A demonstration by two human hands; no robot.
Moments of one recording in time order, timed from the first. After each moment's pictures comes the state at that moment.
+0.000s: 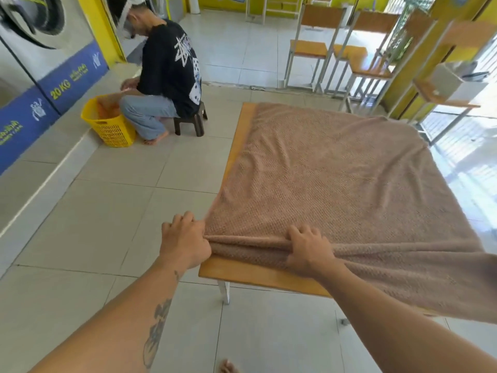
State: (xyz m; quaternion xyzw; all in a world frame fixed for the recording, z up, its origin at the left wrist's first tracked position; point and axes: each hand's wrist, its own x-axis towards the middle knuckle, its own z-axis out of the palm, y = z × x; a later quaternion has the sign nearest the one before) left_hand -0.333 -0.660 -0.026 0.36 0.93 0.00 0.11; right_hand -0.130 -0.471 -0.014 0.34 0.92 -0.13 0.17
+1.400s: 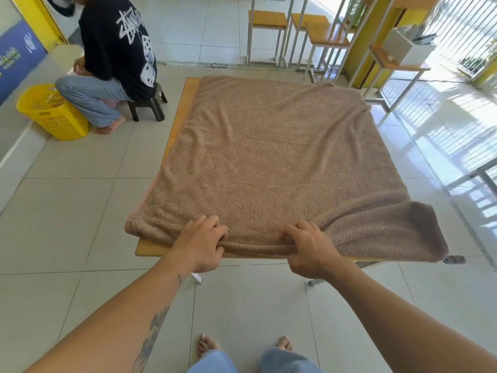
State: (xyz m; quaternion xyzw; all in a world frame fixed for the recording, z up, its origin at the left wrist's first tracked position) left_hand -0.198 -0.591 -0.036 0.59 0.79 0.02 0.17; right_hand 0.026 -0.427 -0.030 0.32 0.92 -0.18 0.12
